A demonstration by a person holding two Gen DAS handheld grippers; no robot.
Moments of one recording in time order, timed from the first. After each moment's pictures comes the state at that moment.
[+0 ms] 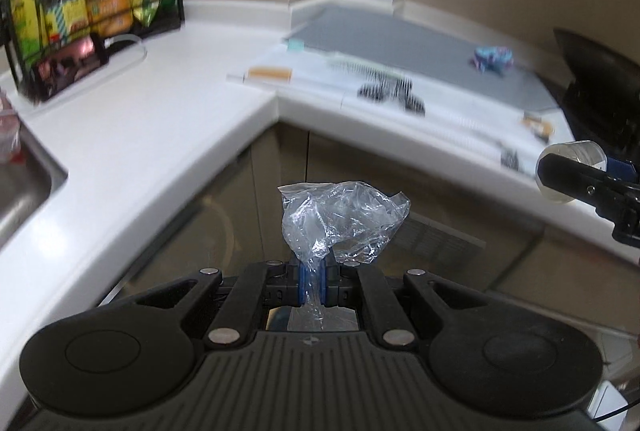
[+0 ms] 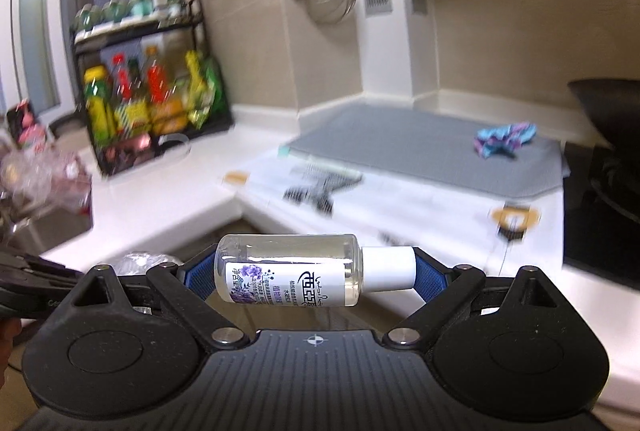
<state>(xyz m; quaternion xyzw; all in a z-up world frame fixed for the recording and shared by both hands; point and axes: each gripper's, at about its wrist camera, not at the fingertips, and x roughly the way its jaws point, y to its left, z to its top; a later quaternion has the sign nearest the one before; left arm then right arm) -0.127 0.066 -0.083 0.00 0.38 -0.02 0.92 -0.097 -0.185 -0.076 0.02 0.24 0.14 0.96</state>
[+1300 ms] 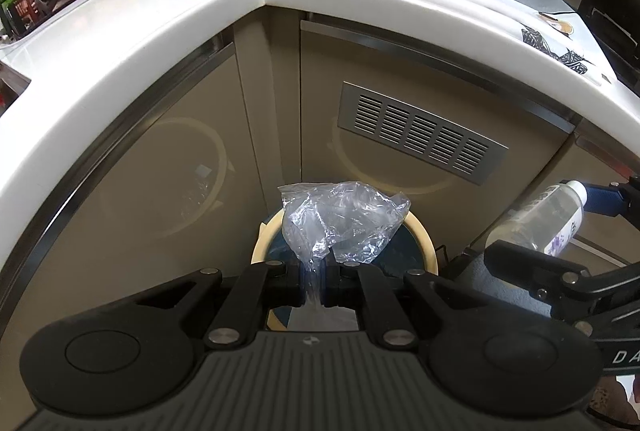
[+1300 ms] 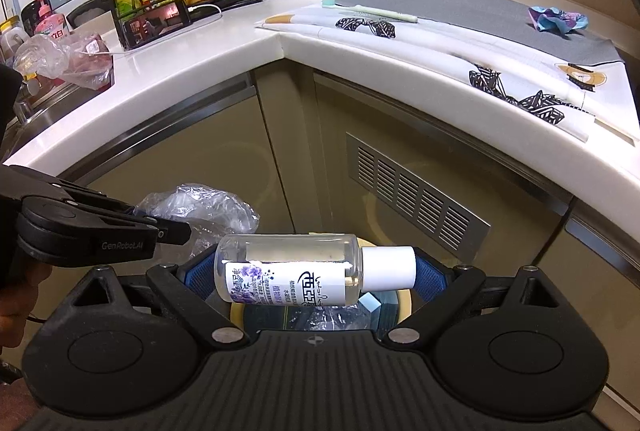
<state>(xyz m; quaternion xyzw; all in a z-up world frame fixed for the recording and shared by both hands) -0.128 0.053 -0.157 0.02 0.46 -0.02 0.89 -0.117 -0.150 -0.161 -0.02 0.38 0.17 0.91</state>
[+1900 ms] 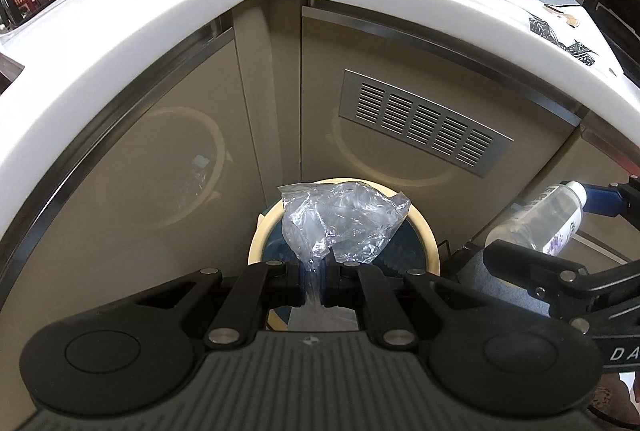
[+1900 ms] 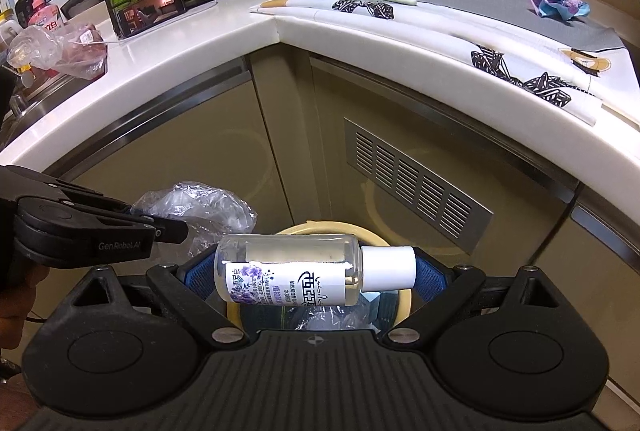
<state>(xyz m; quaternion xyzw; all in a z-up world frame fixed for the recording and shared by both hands) -0.122 0.053 -0.167 0.02 0.47 -0.02 0.88 -0.110 -0.149 -0.169 -0.02 0.40 0.17 0.90</state>
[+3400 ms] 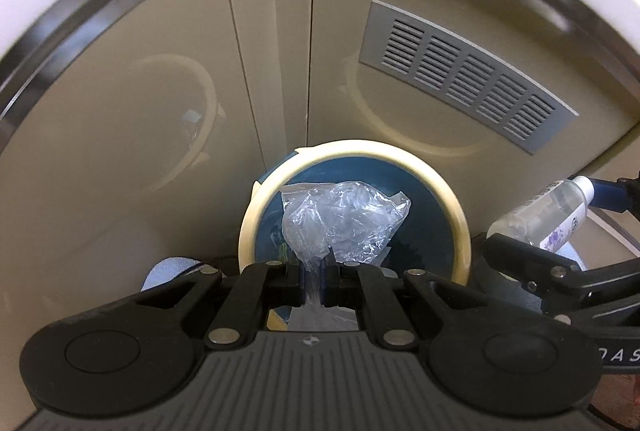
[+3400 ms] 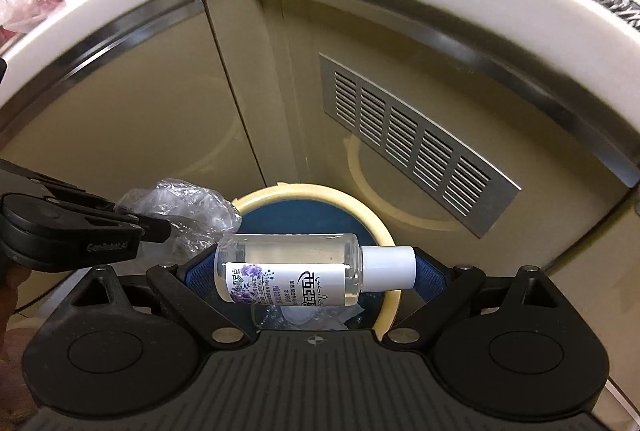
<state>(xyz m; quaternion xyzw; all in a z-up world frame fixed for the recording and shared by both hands) -0.067 0.054 -0.237 0.01 0.54 0.00 0.84 -0.053 -0.144 -0.240 -0.04 0.47 0.15 0.87</state>
